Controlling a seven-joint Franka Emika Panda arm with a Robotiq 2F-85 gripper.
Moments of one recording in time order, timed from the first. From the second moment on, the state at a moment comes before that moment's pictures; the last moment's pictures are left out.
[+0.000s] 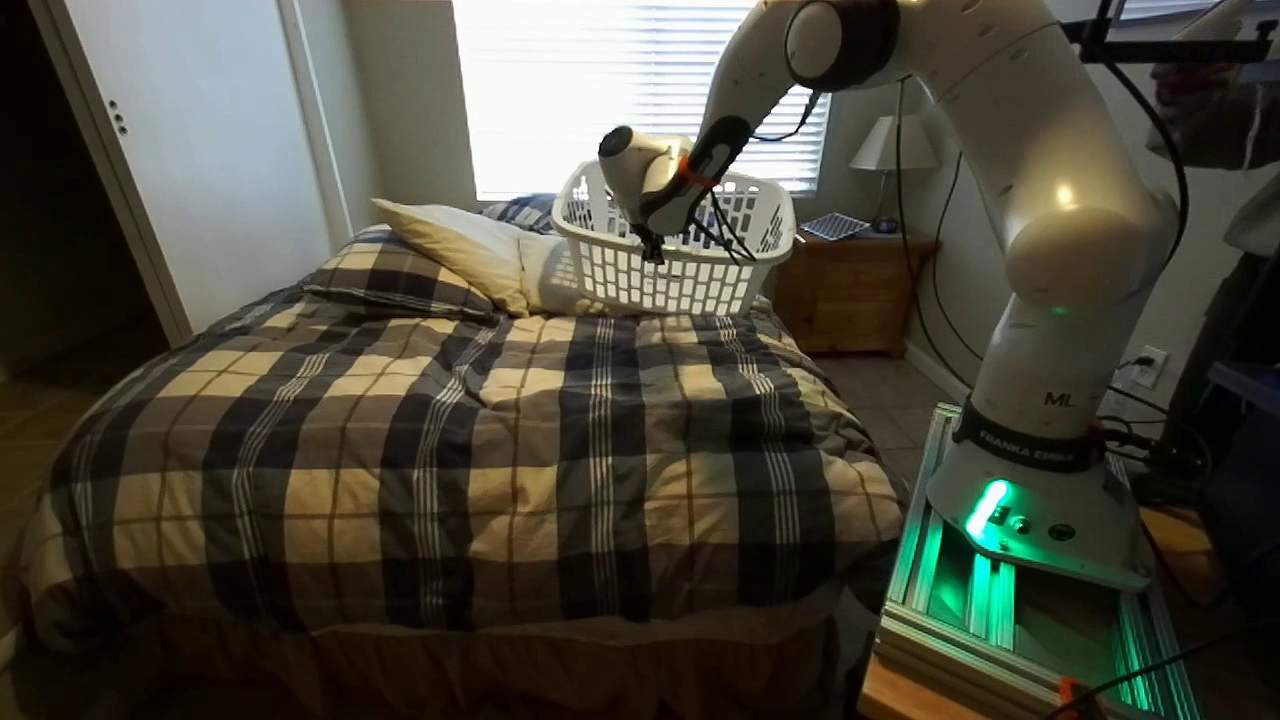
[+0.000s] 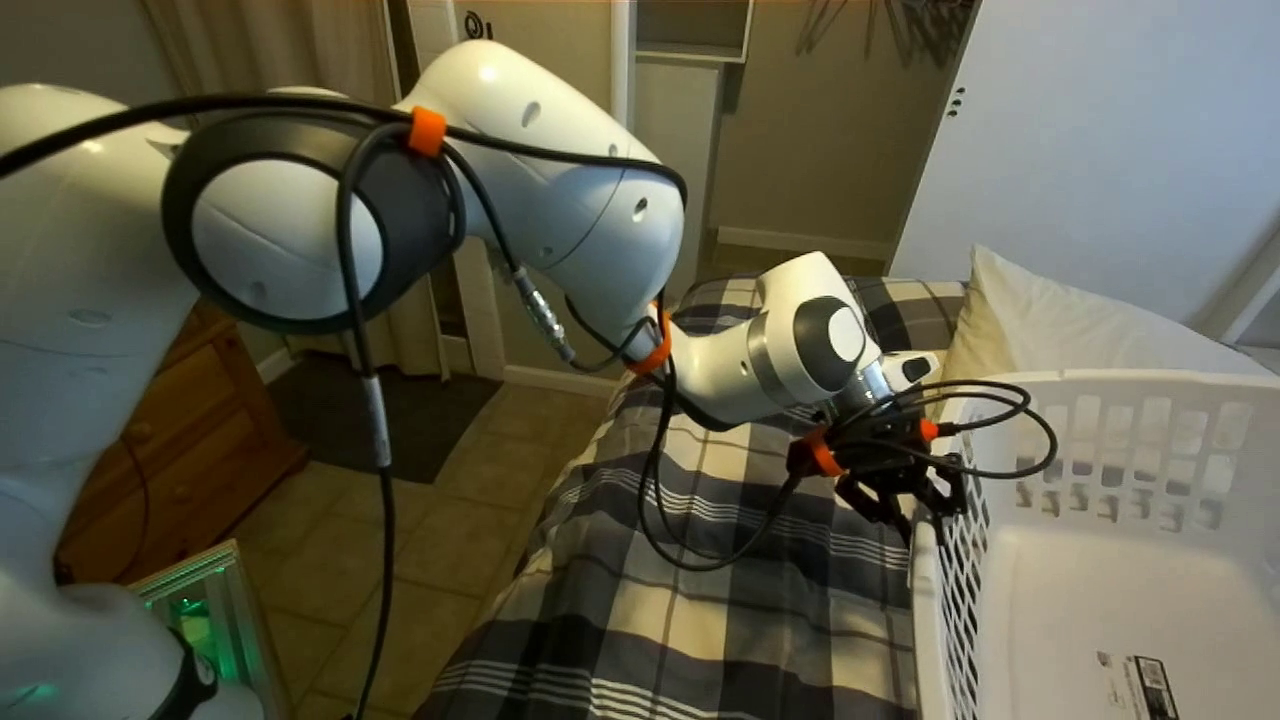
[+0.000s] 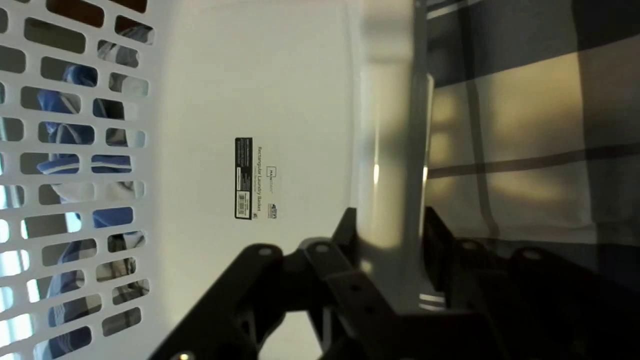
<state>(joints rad) -0.22 0.70 -0.16 -1.54 -0.90 2.42 -0.02</state>
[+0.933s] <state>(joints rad) -0.04 0.46 -0.04 -1.80 -0.74 2.21 -0.06</state>
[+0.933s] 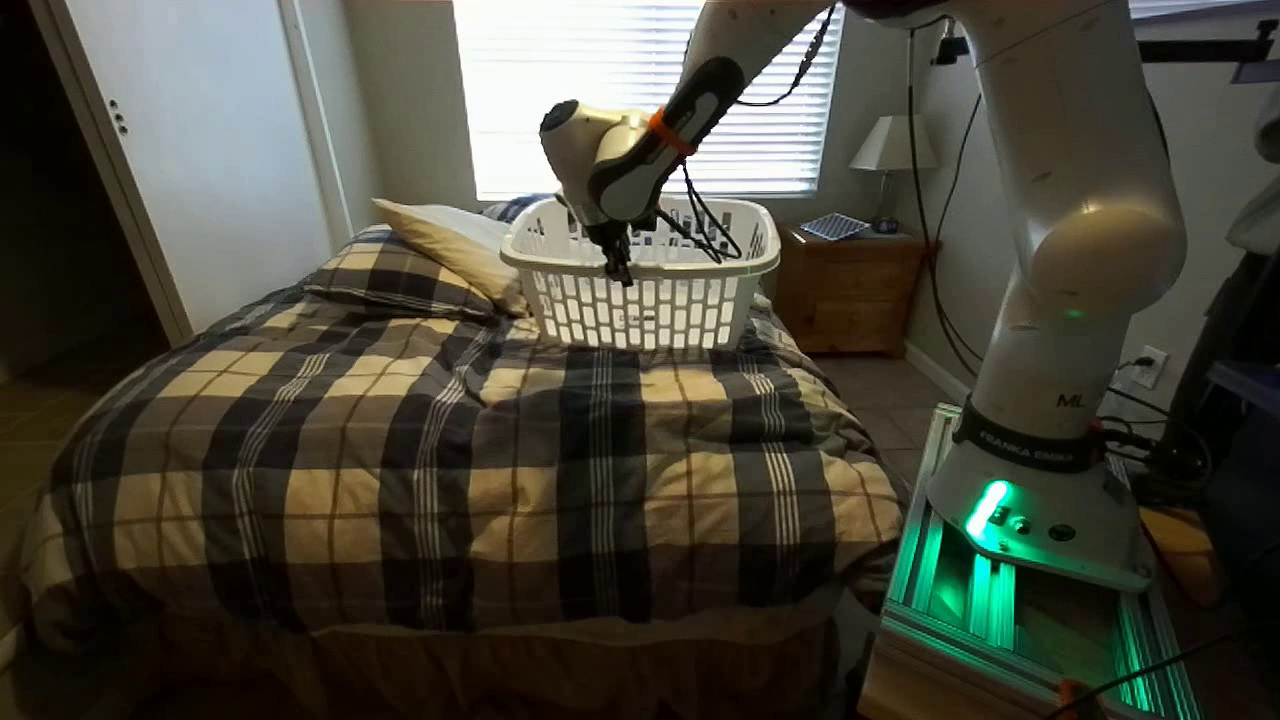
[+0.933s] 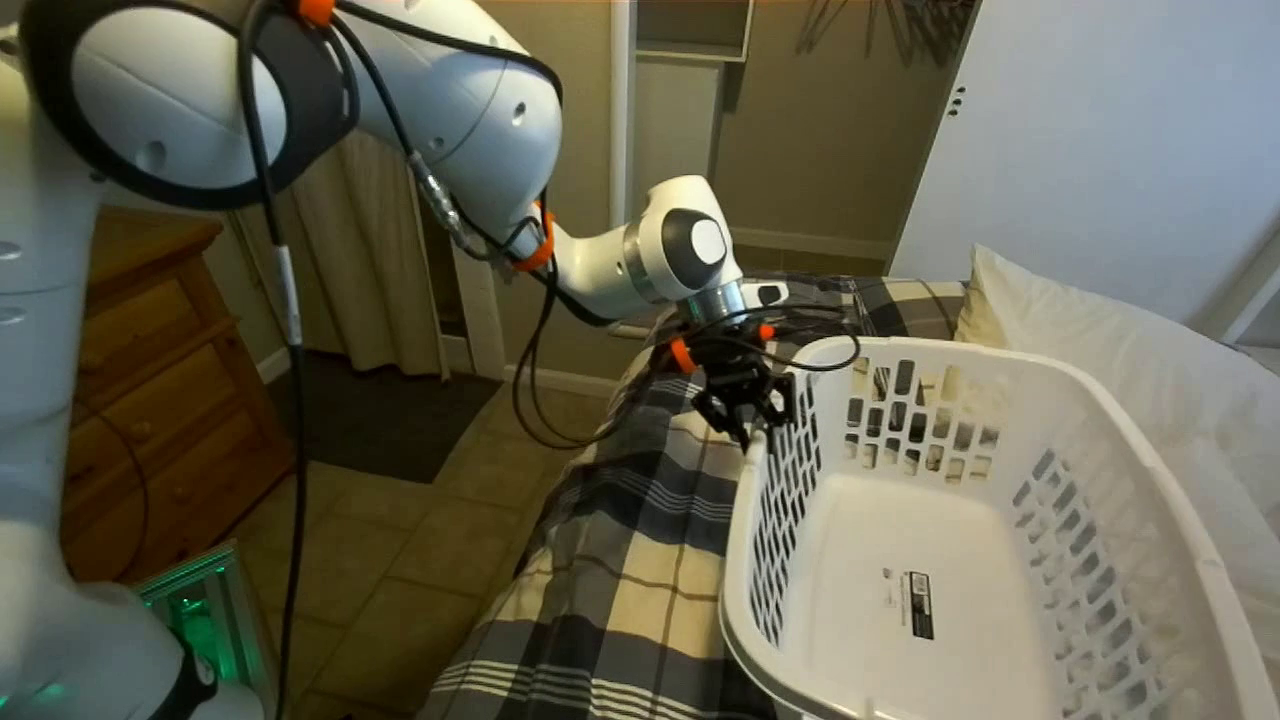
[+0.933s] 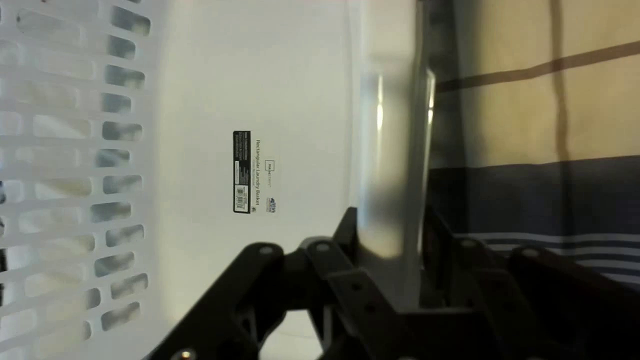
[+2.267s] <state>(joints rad) 0.05 0.10 0.07 -2.01 -0.54 2.04 -0.12</state>
